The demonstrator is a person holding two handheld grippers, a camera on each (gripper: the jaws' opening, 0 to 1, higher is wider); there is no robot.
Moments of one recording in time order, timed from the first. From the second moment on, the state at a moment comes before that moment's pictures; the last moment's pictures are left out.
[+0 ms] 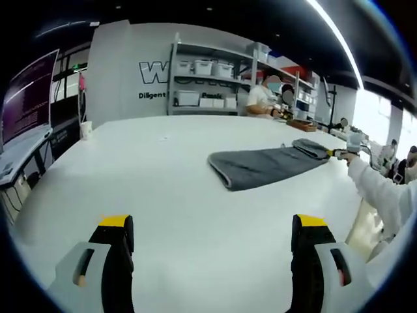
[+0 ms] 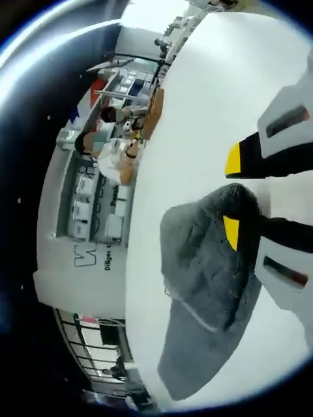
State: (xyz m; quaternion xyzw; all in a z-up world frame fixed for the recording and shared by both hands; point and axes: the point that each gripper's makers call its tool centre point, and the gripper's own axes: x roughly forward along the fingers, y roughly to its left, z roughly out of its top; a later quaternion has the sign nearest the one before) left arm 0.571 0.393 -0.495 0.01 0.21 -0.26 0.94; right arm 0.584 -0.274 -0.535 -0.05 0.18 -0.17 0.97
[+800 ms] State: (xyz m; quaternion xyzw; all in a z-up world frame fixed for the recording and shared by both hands) left arm 0.572 0.393 -0.500 0.01 0.22 -0.26 0.94; right arm 0.529 -0.086 -0.434 -0.10 0.09 0.05 0.99
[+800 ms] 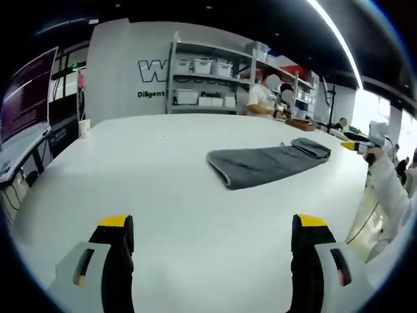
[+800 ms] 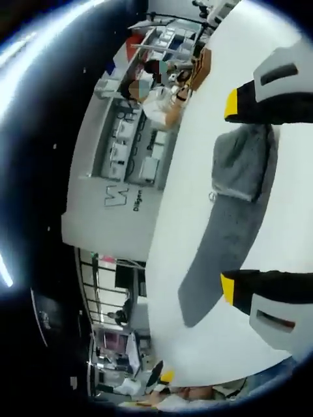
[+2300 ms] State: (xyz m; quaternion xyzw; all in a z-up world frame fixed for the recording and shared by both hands) left arm 0.741 0.269 -0.538 -0.09 0.23 -0.33 0.91; right arm 0.453 -0.027 -0.409 -0.11 0.06 0.11 0.99
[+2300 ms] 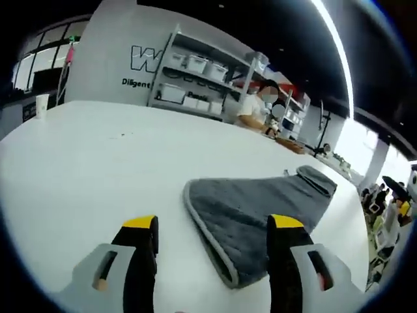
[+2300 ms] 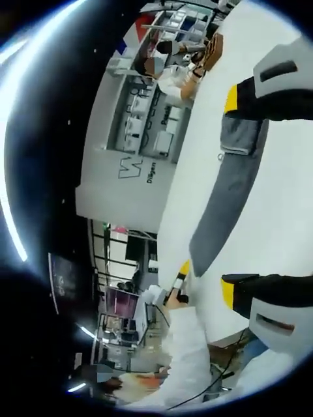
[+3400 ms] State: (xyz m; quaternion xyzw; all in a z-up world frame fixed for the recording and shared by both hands) left arm 0.763 0.249 -0.560 0.01 0.20 -0.31 0.93; right arm 0.499 -0.094 -0.449 -0.08 0.10 0.09 0.99
